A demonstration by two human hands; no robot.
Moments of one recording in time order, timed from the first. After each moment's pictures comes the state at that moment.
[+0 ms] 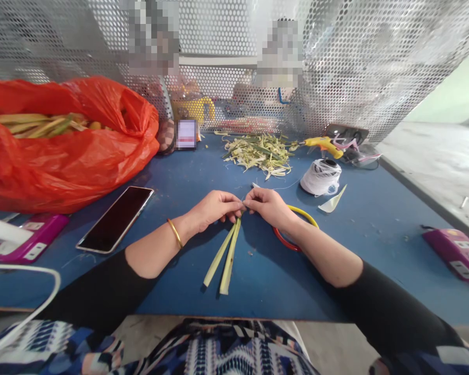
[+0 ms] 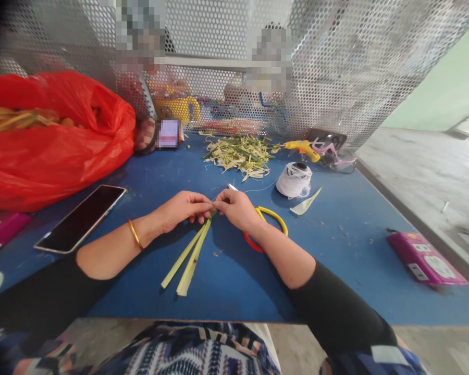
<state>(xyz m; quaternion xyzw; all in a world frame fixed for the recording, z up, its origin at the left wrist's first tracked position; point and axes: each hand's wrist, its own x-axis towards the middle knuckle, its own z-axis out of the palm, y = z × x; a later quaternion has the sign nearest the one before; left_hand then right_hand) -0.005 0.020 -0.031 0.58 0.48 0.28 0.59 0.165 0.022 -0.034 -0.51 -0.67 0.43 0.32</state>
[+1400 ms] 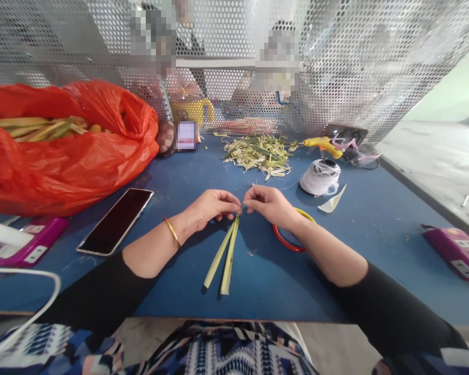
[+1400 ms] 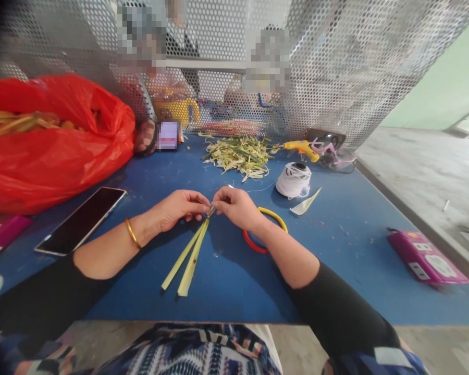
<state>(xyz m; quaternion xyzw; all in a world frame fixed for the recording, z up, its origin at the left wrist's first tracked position) -0.009 0.023 -0.028 0.53 0.51 0.30 0.61 0.169 0.021 -0.028 -0.44 -0.70 0.46 0.33</state>
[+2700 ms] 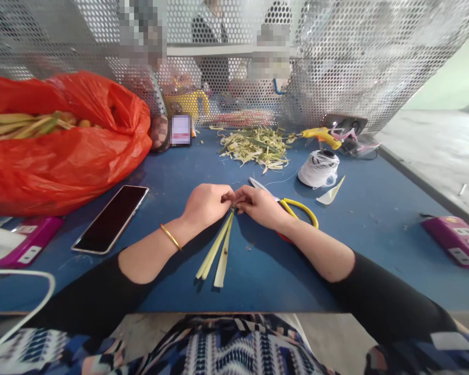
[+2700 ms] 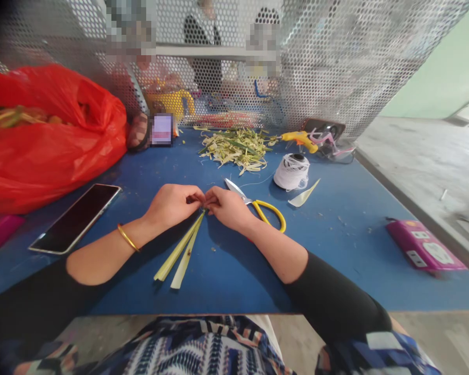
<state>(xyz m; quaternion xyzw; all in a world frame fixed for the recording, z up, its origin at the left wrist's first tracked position) -0.009 0.014 -0.024 0.81 0.53 0.23 0.12 0.154 0.016 -0.040 -0.47 -0.69 0.46 0.30</state>
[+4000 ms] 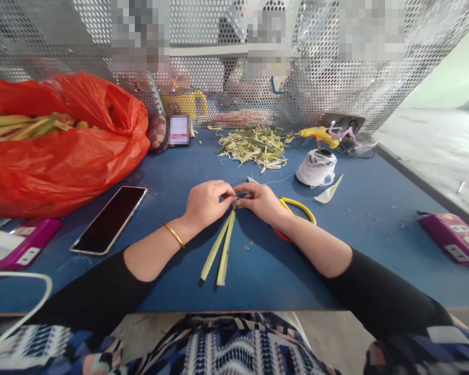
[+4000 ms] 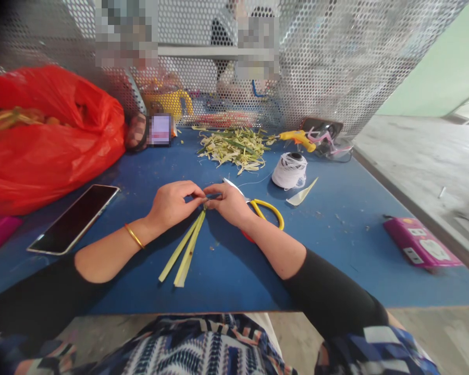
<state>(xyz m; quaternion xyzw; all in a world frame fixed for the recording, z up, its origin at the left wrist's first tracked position) -0.009 0.018 -0.039 0.83 0.45 0.32 0.06 0.159 0.022 -0.043 -0.49 -0.65 0.46 0.35</state>
